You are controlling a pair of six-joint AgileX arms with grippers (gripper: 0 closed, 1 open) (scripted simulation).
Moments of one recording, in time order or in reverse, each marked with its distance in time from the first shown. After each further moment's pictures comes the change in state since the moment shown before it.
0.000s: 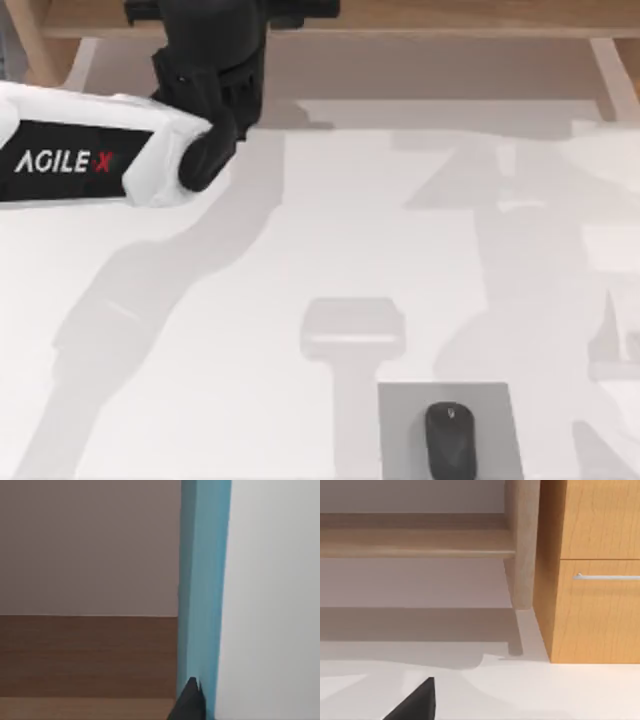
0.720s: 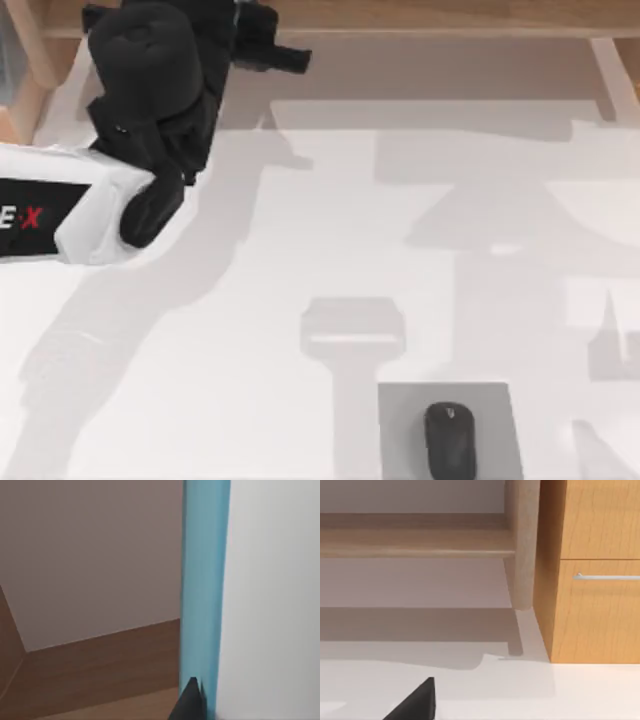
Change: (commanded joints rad) left arm 0.033 -0.180 -0.252 0.106 0.122 0.224; right arm 0.000 0.000 0.000 0.000 0.000 0.000
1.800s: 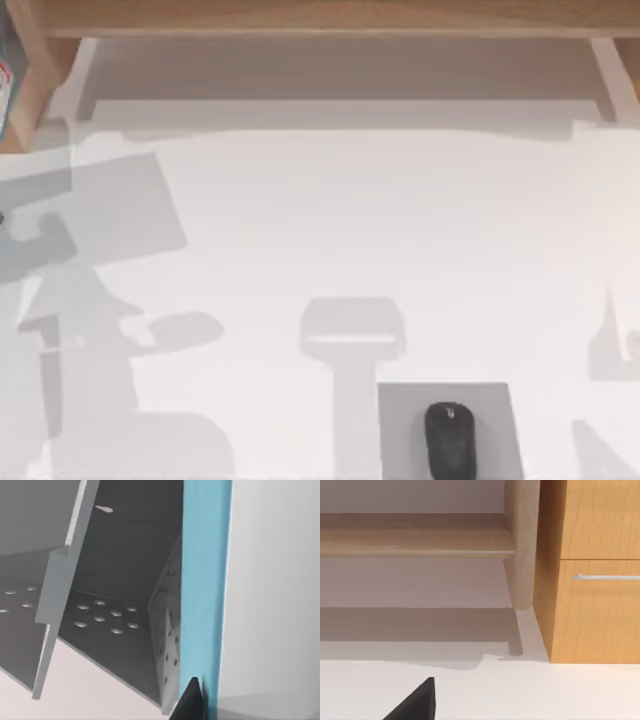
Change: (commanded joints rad) left arm 0.735 -0.201 -0.562 0.093 0.434 1.040; right arm 0.000 0.000 0.000 0.000 0.000 0.000
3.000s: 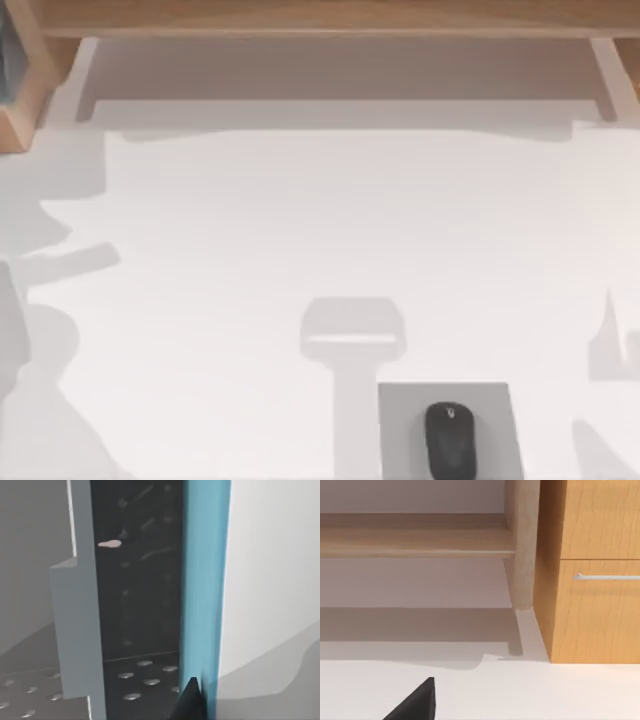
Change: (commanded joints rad) left arm 0.262 0.316 0.545 -0.337 0.461 0.464; right arm 0.000 0.000 0.000 0.000 0.000 0.000
